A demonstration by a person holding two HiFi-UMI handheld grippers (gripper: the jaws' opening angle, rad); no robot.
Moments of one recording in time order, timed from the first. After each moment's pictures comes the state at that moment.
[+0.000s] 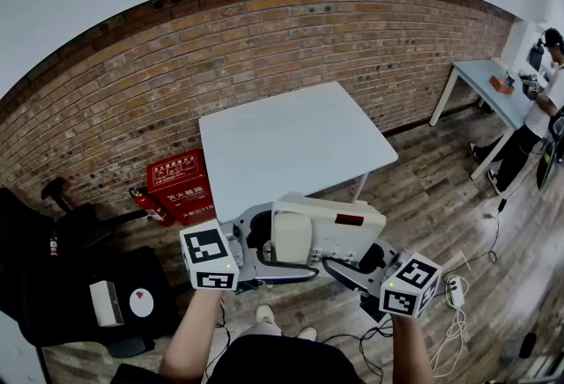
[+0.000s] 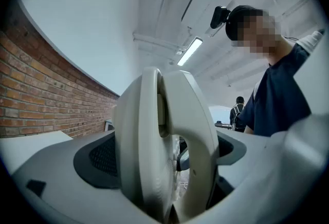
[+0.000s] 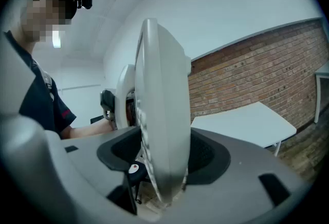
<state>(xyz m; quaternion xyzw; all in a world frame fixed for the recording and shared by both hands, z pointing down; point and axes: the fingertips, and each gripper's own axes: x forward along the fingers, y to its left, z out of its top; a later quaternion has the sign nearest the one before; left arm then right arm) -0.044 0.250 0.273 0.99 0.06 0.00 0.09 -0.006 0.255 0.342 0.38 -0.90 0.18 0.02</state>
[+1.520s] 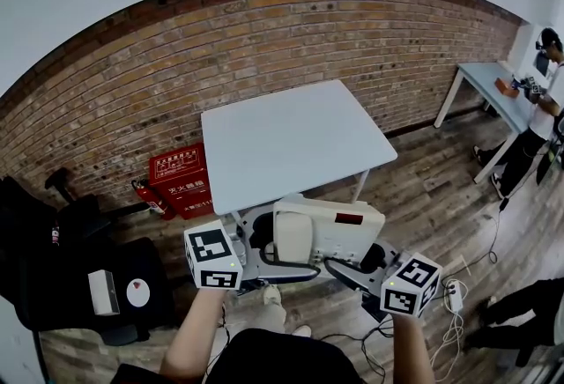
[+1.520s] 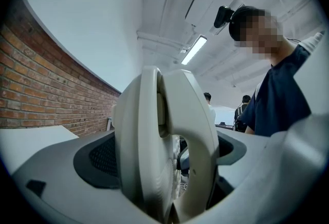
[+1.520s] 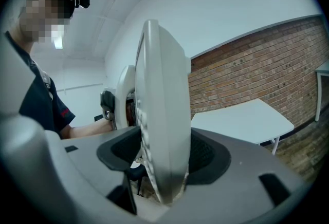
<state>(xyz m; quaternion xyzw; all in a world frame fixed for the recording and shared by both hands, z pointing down) -0.015 0.272 0.290 0.99 0.04 0.01 0.11 0.024 0.277 0.358 0.37 -0.91 0.19 0.03</state>
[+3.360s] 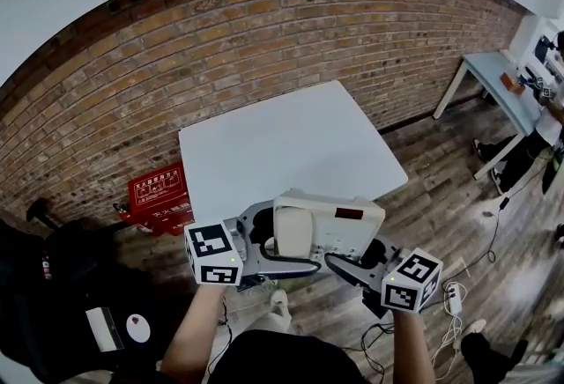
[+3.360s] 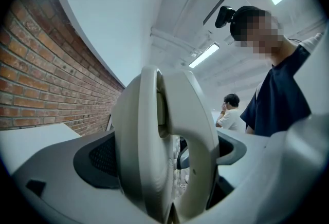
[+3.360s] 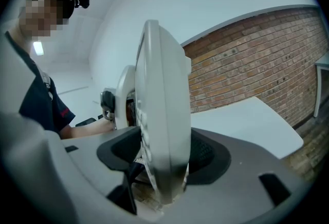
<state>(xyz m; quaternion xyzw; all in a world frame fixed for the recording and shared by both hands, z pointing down) 0.013 0.046 0.309 0.99 0.07 0.01 0.16 0.050 0.059 0.373 0.40 -0.89 0.23 0.04</state>
